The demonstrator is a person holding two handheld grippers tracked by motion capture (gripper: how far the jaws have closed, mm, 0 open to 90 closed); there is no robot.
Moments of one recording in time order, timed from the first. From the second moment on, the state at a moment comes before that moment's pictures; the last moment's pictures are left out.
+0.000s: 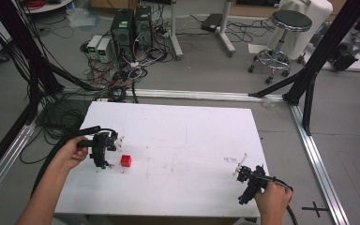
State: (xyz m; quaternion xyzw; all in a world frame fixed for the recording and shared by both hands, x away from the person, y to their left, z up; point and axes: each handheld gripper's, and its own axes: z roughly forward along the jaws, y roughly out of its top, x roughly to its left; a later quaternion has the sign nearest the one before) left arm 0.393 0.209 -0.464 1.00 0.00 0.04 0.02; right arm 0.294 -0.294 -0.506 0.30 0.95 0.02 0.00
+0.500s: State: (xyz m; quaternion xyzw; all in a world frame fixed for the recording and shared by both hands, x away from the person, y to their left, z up) left arm 0.398 0.179 -0.481 1.00 -0.03 0.02 0.02; right arm 0.295 -0.293 -0.510 0.30 0.95 0.02 -0.01
